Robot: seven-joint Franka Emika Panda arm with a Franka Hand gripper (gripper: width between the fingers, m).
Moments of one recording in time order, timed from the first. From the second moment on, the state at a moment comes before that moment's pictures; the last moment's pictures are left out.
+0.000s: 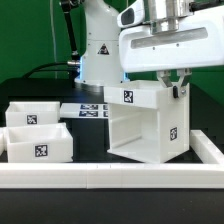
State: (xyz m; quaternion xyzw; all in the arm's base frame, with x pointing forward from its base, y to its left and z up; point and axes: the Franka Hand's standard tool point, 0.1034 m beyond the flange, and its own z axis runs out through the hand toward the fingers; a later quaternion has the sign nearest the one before) arm 0.576 0.090 0.112 -0.90 0.42 -0.05 0.10
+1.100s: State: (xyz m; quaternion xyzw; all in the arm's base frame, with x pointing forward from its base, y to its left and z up) arm 0.600 0.096 0.106 -0.72 0.68 0.02 0.14
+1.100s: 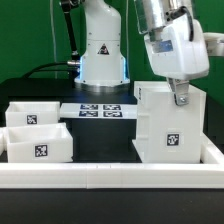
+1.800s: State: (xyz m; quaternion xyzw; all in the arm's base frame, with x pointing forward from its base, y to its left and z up) arm 0.638 0.103 0.103 -0.72 0.68 0.03 0.15
